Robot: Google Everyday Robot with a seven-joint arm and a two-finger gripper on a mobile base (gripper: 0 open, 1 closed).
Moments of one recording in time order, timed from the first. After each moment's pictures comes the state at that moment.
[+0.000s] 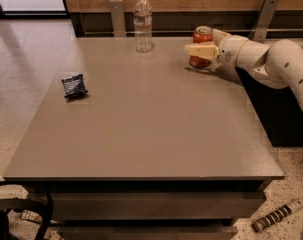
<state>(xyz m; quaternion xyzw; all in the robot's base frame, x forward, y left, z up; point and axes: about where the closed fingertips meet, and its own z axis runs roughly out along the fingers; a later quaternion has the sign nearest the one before) 0.804 -0.186 0.883 -0.28 0.67 0.26 0.64</state>
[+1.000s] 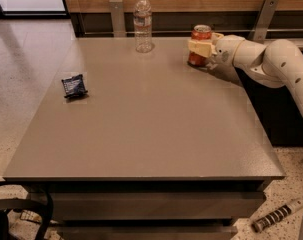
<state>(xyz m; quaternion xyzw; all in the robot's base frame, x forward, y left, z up) 0.806 -0.174 0.883 -0.28 0.67 0.27 0.64</state>
